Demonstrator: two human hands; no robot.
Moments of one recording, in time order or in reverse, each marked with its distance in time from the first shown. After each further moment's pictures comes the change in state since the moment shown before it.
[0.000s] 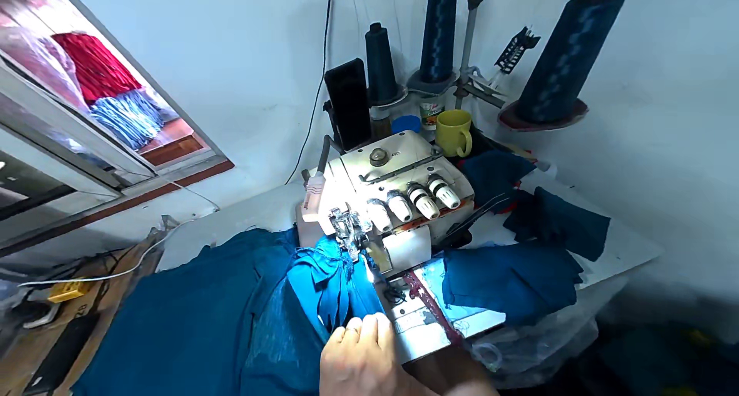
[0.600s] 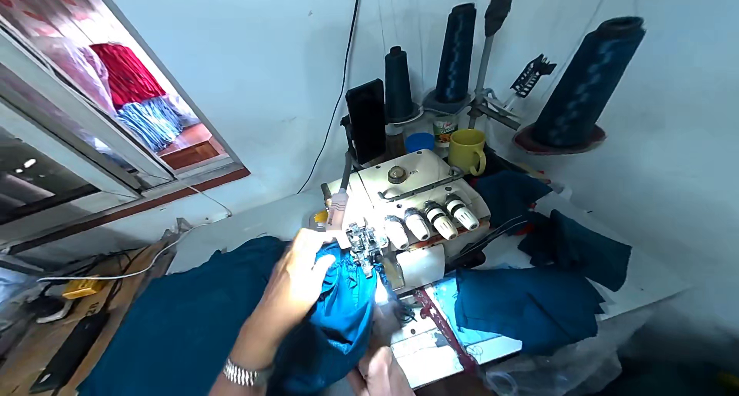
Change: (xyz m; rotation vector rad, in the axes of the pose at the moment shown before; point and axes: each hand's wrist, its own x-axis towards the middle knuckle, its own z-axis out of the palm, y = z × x) left_hand 0.050 -0.140 0.041 -0.588 -0.163 -0.228; right_hand 0.021 0.038 0.050 0.006 0.360 -0.321
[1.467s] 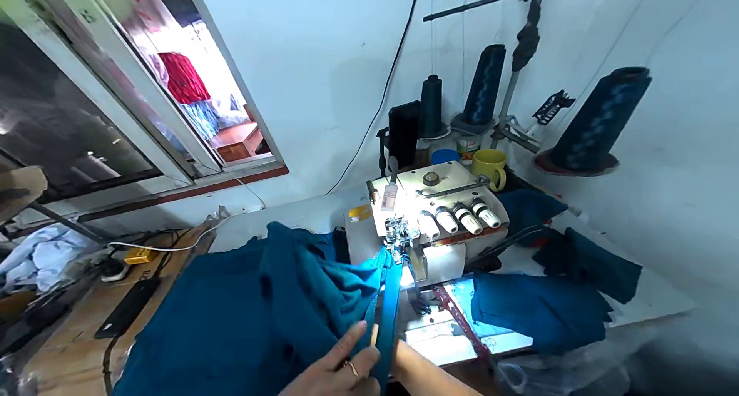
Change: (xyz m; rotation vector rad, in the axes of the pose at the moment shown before) left_hand -0.118 0.099 -0.101 0.156 -0.682 0.550; right_hand 0.077 -0.123 -0.048 0.081 -0.893 0.573
